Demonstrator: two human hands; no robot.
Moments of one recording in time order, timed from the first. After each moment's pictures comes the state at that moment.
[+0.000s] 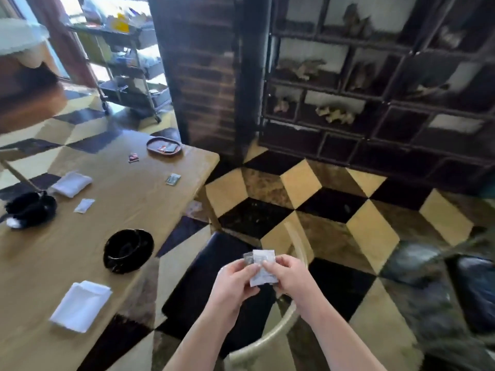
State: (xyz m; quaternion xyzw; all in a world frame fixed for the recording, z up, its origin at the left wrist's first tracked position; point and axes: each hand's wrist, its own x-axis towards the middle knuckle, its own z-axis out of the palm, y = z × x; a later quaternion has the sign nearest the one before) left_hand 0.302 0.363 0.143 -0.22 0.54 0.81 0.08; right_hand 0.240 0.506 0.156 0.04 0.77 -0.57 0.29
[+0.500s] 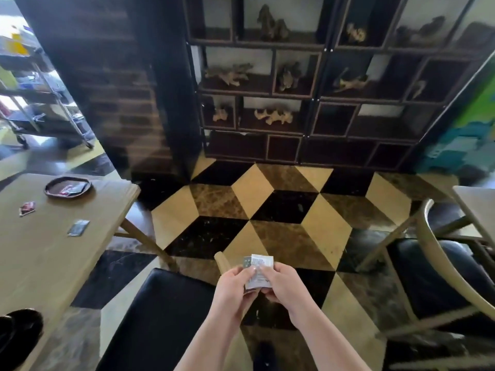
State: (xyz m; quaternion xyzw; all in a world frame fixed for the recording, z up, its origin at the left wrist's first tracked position) left_hand 0.141 0.555 0.141 -0.25 0.55 0.78 0.16; right_hand 0.123 0.685 0.162 0.16 0.76 -0.59 0.22
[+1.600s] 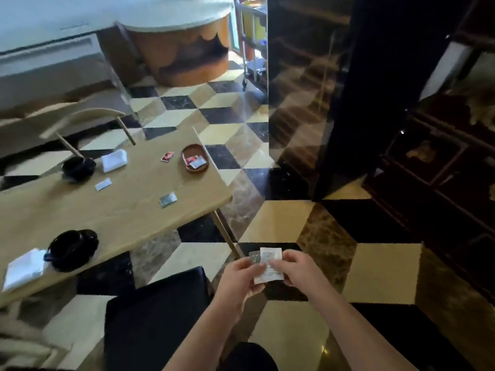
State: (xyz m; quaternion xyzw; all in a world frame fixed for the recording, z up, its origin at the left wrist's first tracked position) left_hand -0.247 0.475 0.129 -0.48 0.43 0.75 -0.15; right_hand -0.402 0.544 0.129 -0.26 0.73 -0.41 0.49
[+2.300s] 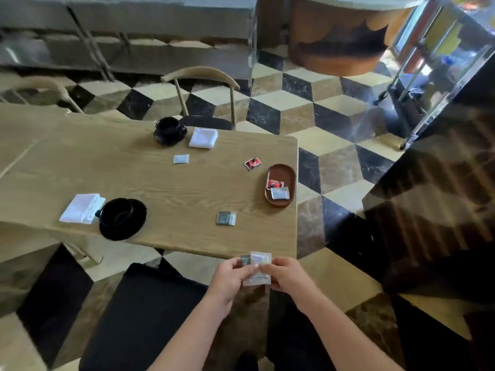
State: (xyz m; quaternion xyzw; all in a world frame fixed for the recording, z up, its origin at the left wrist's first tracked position) left_hand -0.228 0.214 0.081 -0.63 0.24 0.67 -0.31; right_hand -0.396 0.189 0.104 -0.37 0.63 -0.17 0.66
